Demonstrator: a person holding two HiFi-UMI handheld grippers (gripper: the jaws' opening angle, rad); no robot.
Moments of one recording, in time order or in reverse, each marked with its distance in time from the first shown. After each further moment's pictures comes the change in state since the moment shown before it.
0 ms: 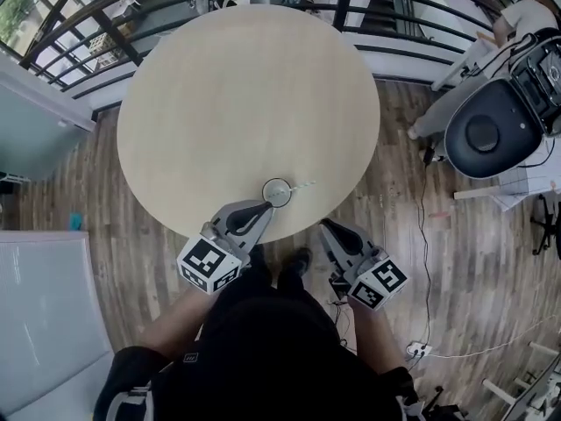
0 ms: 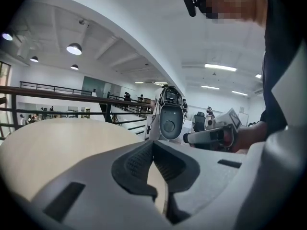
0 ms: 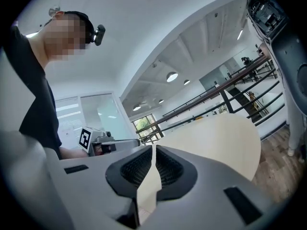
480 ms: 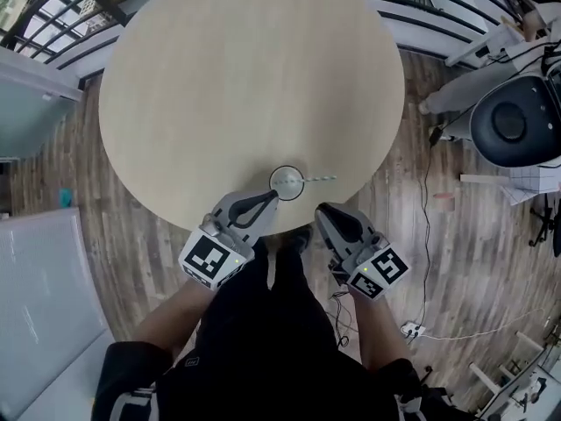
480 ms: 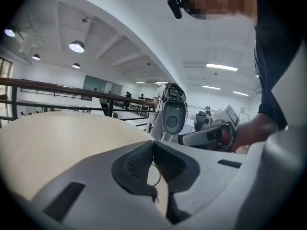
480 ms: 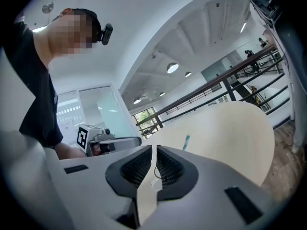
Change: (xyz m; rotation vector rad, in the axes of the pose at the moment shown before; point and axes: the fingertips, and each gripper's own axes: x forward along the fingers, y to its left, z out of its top) left arm 0.022 0.043 -0.055 -0.014 -0.014 0.014; right arm 0.057 -0.033 -0.052 -0.004 0.082 0.025
